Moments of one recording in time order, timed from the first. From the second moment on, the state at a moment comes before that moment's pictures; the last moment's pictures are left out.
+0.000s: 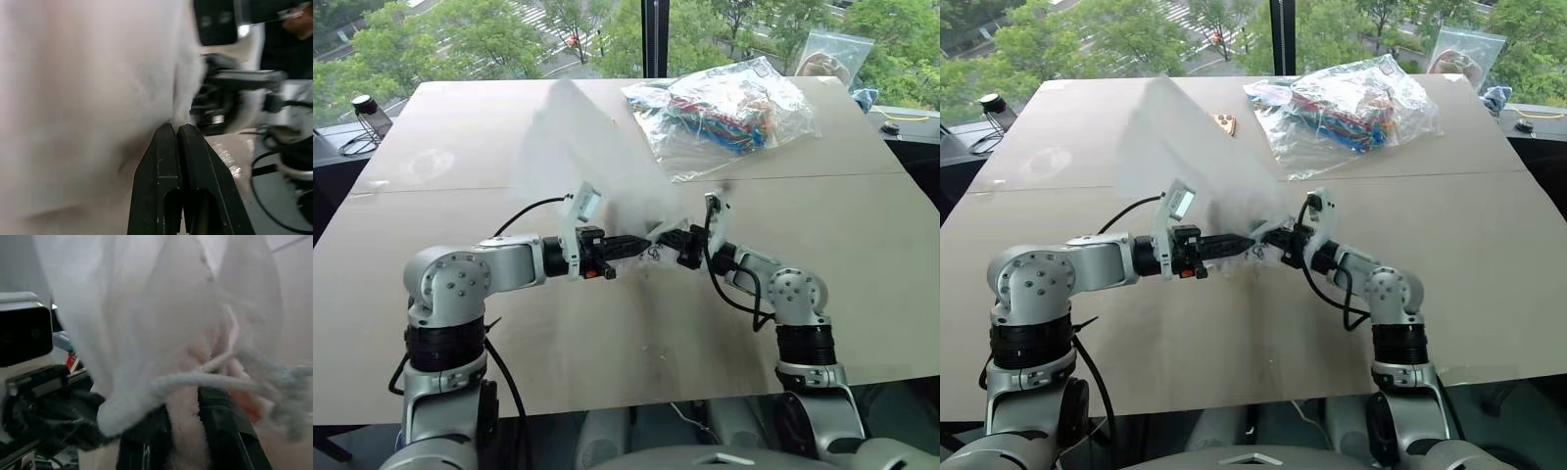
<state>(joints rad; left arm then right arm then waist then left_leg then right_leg) -0.50 0.54 0.19 -0.28 -1.04 1.39 -0.44 -0.48 -0.01 -0.09 -0.04 0.80 1.08 0.40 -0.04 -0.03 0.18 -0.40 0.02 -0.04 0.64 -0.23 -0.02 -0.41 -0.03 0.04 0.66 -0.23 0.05</state>
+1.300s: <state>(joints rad) -0.48 0.55 0.19 -0.24 -1.04 1.34 -0.45 -0.41 -0.21 0.13 -0.14 0.65 1.03 0.52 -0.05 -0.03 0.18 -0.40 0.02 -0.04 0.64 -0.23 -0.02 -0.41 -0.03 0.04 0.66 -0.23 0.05</state>
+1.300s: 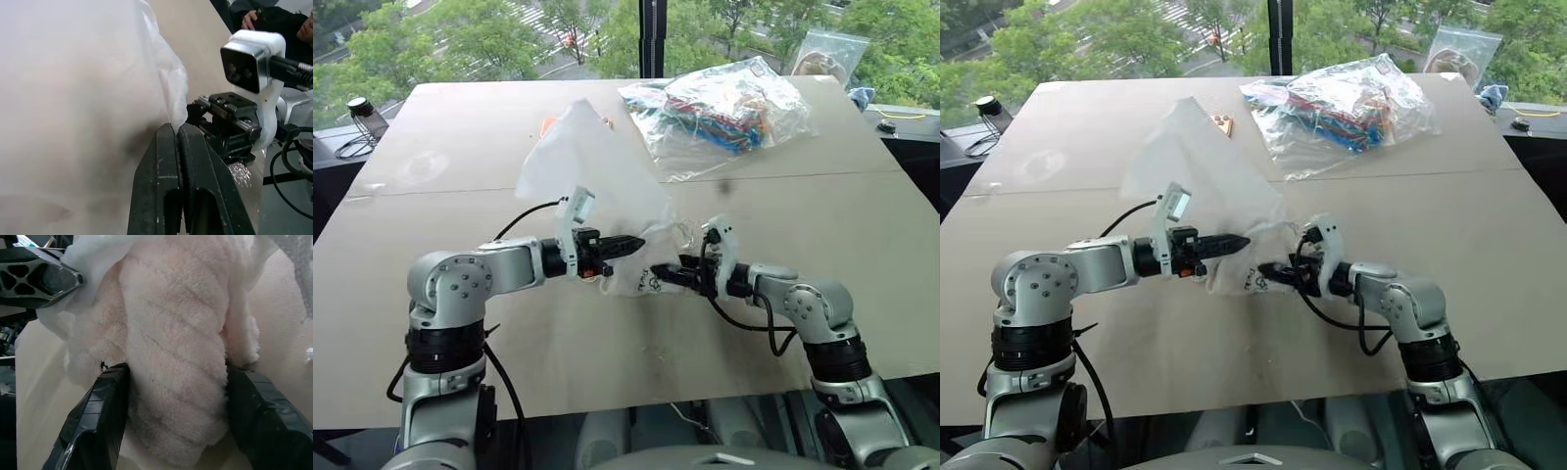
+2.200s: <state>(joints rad) -0.53 0.58 0.30 -0.25 -1.24 1.44 -0.41 -0.46 0.07 -0.22 -0.05 0.96 0.97 0.36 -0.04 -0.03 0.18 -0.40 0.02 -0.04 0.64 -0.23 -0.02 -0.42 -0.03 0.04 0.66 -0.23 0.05</state>
